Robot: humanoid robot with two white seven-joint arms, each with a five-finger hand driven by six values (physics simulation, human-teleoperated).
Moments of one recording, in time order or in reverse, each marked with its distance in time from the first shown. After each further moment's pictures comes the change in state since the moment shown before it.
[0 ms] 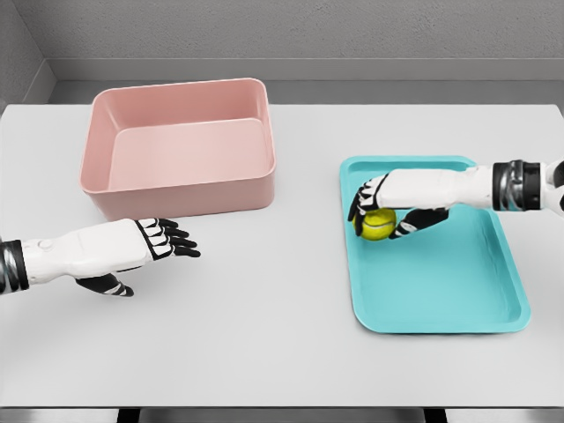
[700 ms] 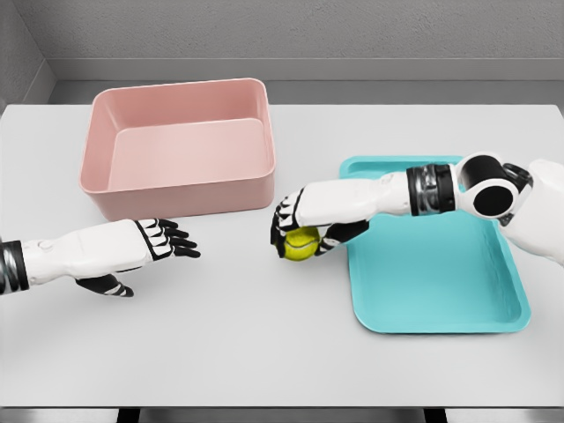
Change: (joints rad) left arm 0.002 0.001 0.000 0.000 0.000 0.000 0.000; right arm -0.014 0.227 0.004 -0.027 0.003 -0.001 0.029
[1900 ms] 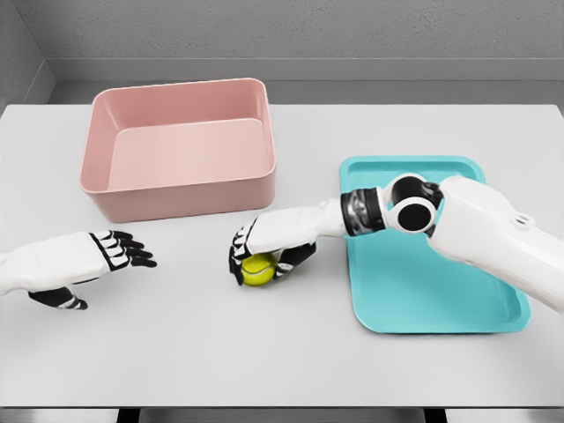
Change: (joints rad) left arm 0.181 0.106 0.161 0.000 -0.013 0.000 0.006; right arm 0.003 0.227 0.101 0.196 0.072 0.001 -0.010
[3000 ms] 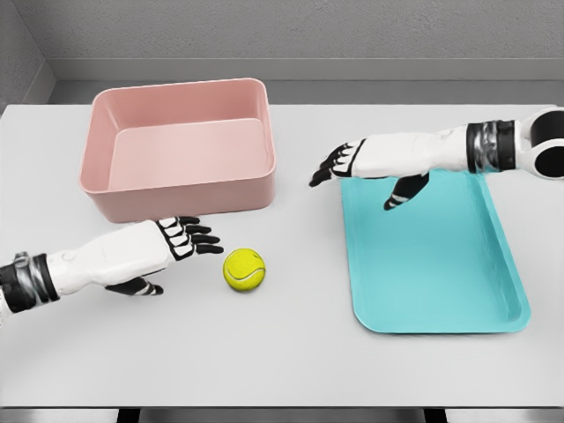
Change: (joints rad) left arm -0.133 -0.214 -0.163 -0.001 -0.129 0.001 0.169; right arm -0.144 -0.399 -0.068 -0.109 0.005 0.000 -0.026
